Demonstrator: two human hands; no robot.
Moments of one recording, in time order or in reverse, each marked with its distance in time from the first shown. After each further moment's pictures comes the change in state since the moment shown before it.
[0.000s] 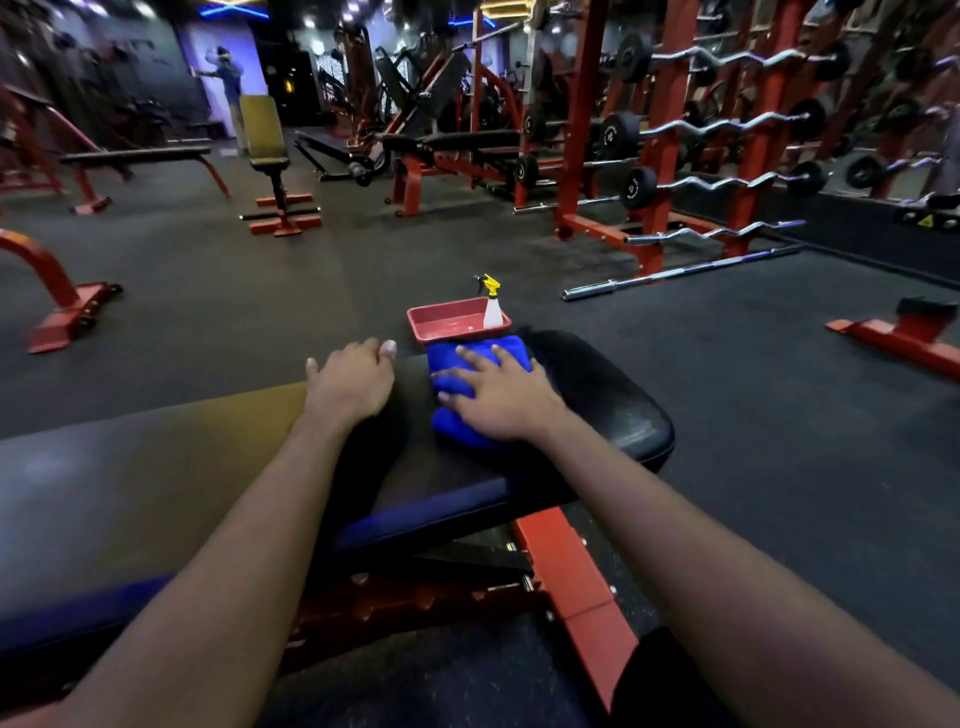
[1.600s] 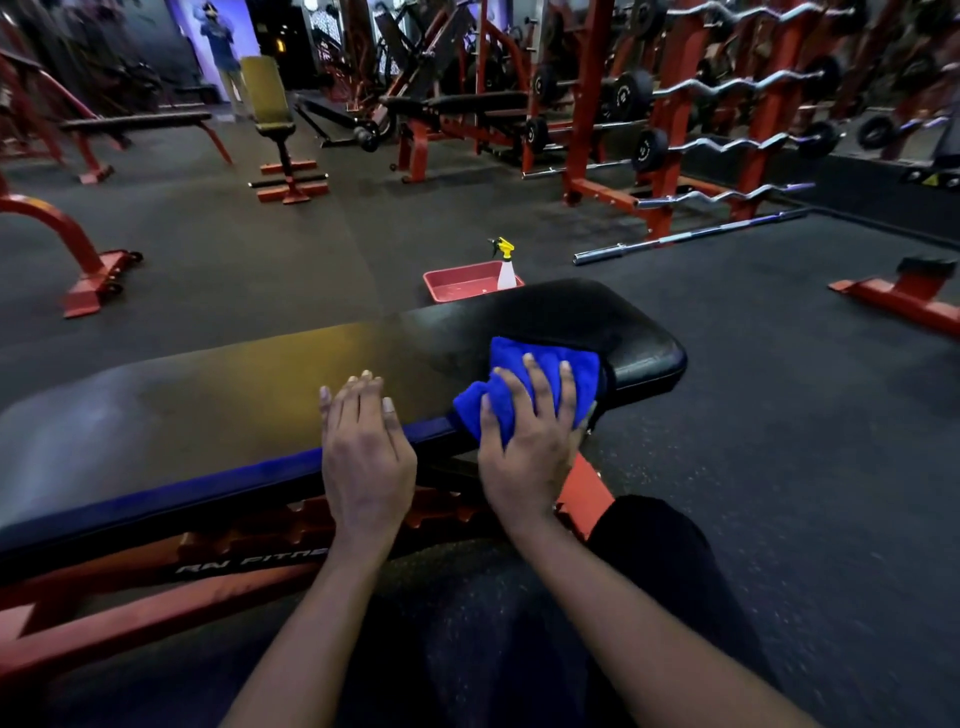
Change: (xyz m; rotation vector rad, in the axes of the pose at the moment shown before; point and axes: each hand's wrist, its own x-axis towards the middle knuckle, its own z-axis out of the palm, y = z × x) left_hand -0.192 -0.058 0.022 -0.240 0.597 0.105; right_hand -0.122 -0.099 0.109 0.362 0.975 0.239
